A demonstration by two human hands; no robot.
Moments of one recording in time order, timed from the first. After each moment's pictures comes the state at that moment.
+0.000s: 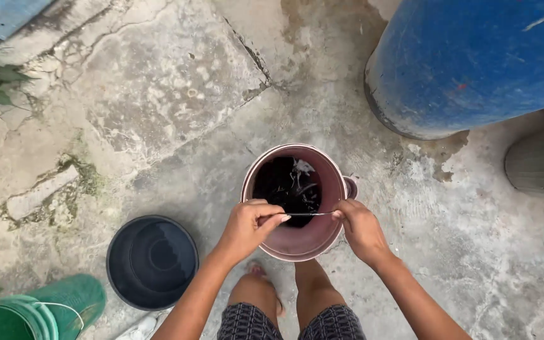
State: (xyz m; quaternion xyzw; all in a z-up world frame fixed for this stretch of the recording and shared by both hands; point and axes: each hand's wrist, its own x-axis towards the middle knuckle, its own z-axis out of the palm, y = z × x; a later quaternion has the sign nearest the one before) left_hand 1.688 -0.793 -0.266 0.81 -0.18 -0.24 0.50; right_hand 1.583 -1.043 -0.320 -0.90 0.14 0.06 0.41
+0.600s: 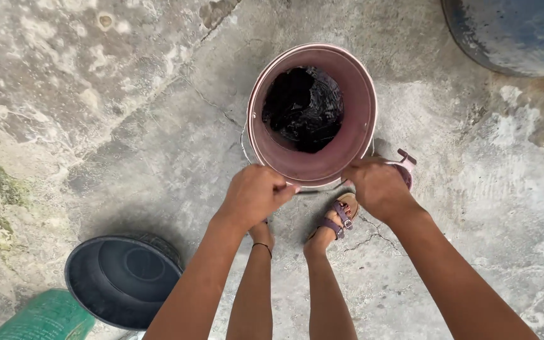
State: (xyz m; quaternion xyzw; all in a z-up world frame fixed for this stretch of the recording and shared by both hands) left_hand 1.868 -0.849 -0.642 0.85 -0.23 -0.39 0.27; right_hand 1.749 -1.083 -0.694 -0.93 0.02 0.29 0.23
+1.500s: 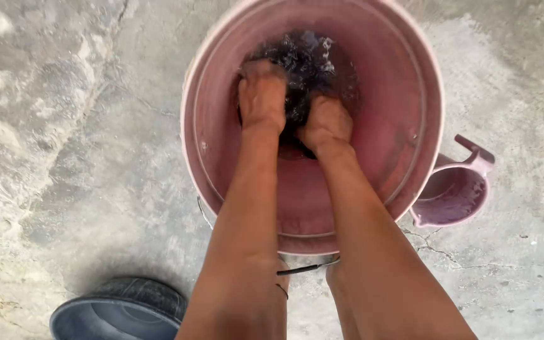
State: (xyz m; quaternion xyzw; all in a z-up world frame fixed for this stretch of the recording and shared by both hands) left_hand 1.939 -0.946 -0.953 0.88 -0.31 -0.33 -0.12; right_hand 1.845 -1.022 -0.968 -0.82 0.33 0.42 0.23
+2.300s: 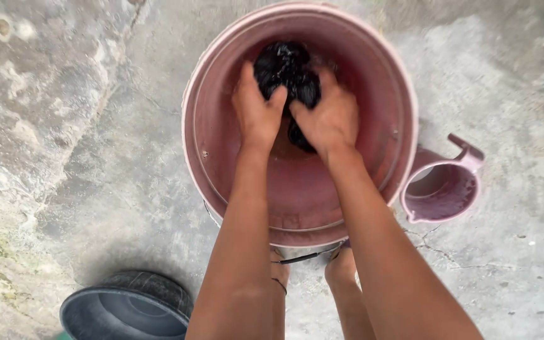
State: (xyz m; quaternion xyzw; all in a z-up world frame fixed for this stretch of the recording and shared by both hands) left_hand 1.921 -0.934 -0.921 0.92 -0.06 -0.25 0.30; right_hand 1.850 -1.046 -0.899 -0.83 0.40 0.17 0.34
